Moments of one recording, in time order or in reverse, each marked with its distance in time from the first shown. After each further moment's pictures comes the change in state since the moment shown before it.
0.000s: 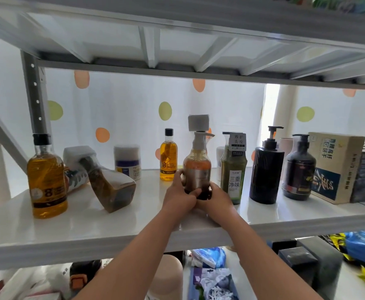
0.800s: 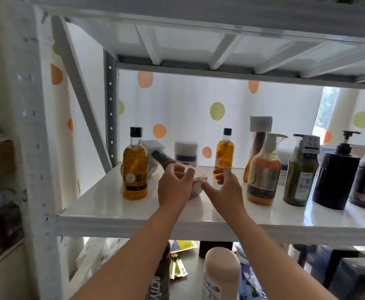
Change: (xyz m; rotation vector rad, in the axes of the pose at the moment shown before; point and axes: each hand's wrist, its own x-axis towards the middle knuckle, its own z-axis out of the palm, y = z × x) left_hand -0.035 -0.046 -0.163 -0.056 0.407 -0.072; right_hand -0.034 -0.093 0.136 -0.037 0.268 -0.294
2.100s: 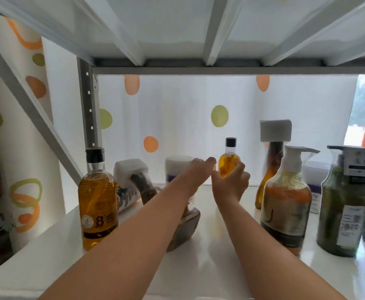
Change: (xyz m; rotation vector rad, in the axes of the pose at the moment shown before) left_hand 0.120 0.057 0.101 0.114 -0.429 -0.126; right_hand 0.156 0.063 0.051 0.060 0.279 0.334
